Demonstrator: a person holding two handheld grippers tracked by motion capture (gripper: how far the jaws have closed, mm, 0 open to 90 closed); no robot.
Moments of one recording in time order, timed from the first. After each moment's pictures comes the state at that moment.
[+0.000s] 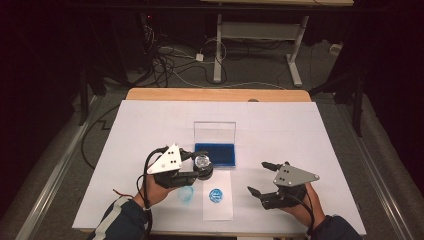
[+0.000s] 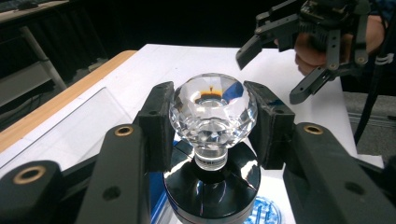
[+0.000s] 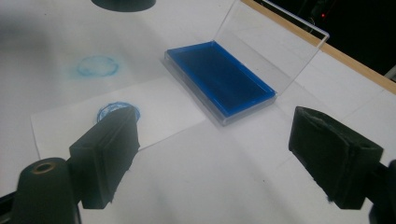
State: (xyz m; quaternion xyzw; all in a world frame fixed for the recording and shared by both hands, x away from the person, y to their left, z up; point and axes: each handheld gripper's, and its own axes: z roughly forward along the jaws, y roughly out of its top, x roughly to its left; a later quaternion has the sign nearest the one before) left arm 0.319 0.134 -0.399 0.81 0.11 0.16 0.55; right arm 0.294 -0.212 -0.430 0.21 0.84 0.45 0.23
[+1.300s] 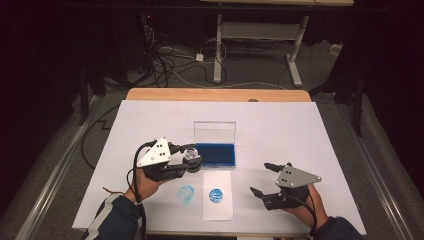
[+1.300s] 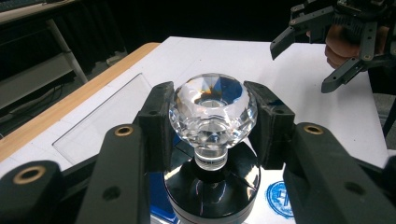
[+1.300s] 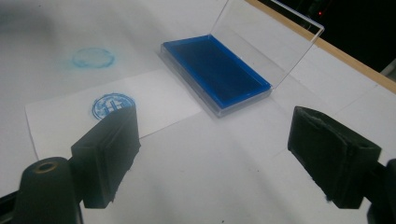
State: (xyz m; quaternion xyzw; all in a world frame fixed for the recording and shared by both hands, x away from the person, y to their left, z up) left arm 0.332 0.158 -0.397 0.81 0.14 0.18 0.54; right arm 0.293 -0.217 -0.433 0.21 0.84 0.44 0.24
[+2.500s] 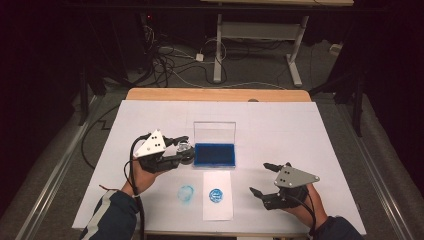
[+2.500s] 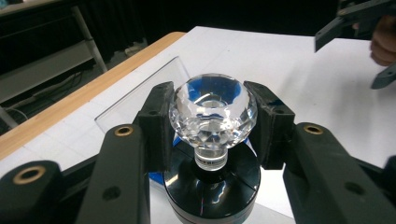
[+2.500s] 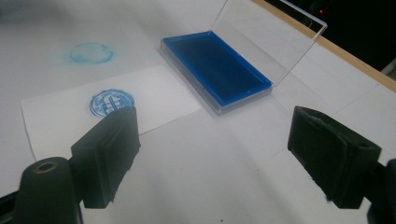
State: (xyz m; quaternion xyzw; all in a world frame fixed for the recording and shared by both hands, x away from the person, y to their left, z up) left arm 0.358 0.172 -0.408 0.80 0.19 0.19 0.53; right arm 0.294 -0.215 -0.435 0.20 0.84 0.44 0.24
